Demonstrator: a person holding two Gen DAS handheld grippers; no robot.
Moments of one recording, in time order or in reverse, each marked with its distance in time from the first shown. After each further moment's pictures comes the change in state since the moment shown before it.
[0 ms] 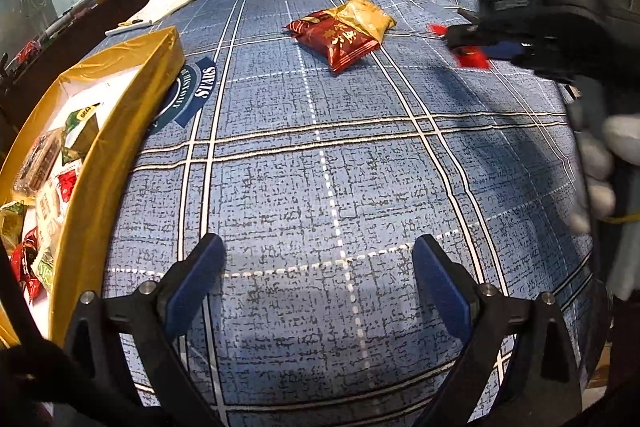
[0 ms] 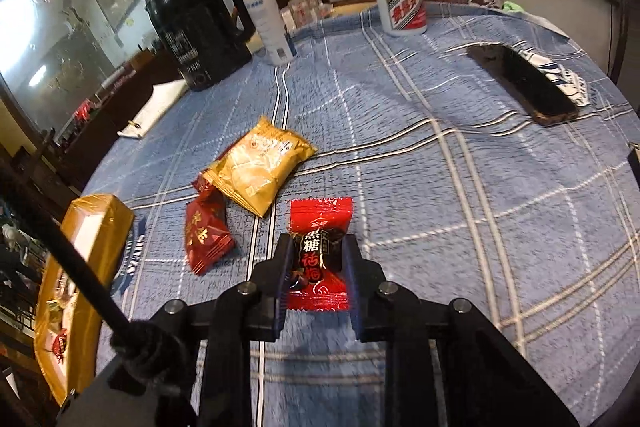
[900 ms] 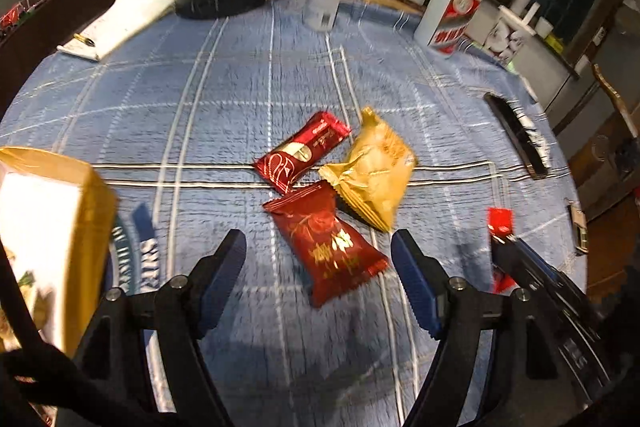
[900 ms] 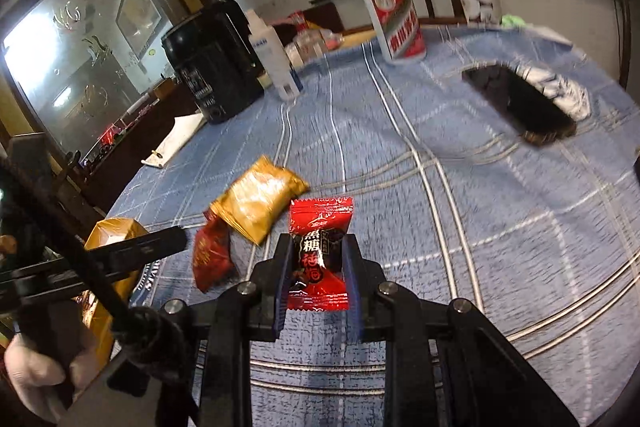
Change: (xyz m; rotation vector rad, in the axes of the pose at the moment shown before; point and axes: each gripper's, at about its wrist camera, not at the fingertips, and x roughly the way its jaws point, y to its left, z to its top) left arm 0.067 0.014 0.160 -0.141 0.041 -0.117; right arm -0.008 -0.031 0.006 0.018 -0.092 0.107
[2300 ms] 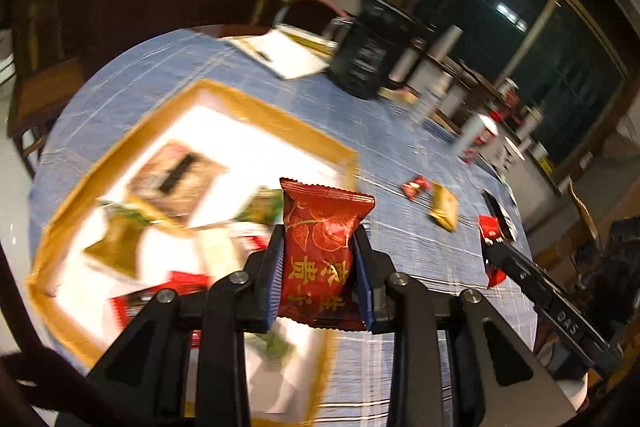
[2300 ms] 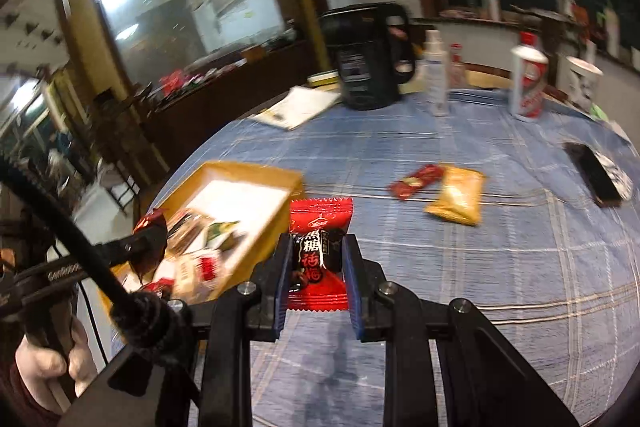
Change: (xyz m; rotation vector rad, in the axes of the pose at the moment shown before) left arm -0.185 0.199 -0.127 -0.339 -0.293 -0.073; right arm -0.060 0.201 -0.049 -0.322 0.007 0.121
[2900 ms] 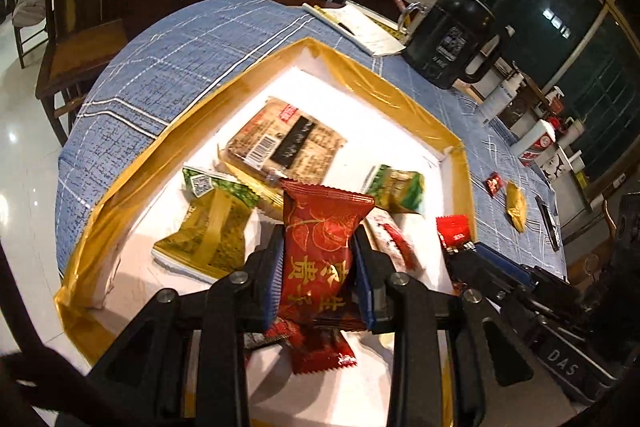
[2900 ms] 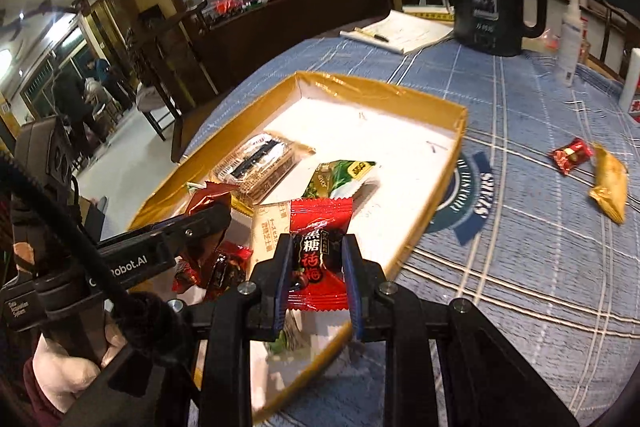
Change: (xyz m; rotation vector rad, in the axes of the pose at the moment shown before) left arm 0.035 0.083 -0.007 -0.079 0.065 0.106; right arm 0.112 0.105 -0.023 -0.130 0.238 0.137
